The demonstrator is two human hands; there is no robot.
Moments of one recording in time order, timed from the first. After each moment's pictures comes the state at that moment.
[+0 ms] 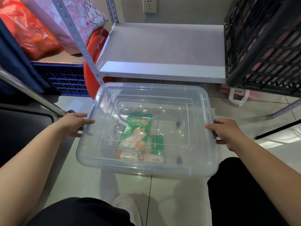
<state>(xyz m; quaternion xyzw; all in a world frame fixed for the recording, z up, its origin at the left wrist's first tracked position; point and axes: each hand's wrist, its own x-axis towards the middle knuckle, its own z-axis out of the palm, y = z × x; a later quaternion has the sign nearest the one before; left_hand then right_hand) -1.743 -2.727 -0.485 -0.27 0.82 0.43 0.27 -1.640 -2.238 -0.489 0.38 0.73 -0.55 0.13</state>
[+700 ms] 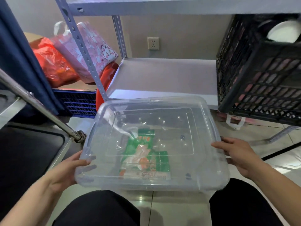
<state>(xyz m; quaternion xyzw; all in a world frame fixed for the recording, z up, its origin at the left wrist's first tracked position) -1.630 -2.720 -0.438 -0.28 0.61 0.69 0.27 -1.609 -2.216 -0.421 0.30 0.69 -0.65 0.11</state>
